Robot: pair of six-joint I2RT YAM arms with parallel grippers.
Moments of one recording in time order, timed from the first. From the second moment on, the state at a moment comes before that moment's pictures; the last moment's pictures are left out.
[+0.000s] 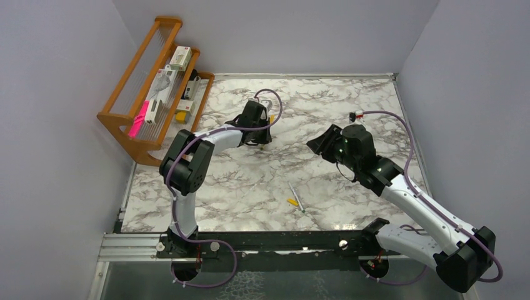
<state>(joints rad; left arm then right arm) -0.52 1.95 1.24 -0.08 0.16 -0.35 0.59 0.97 0.81 -0.31 0.15 0.89</state>
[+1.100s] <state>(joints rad) -0.52 1.76 1.17 -0.08 0.16 -0.40 0.60 1.27 0.89 -0.56 0.05 0.67</state>
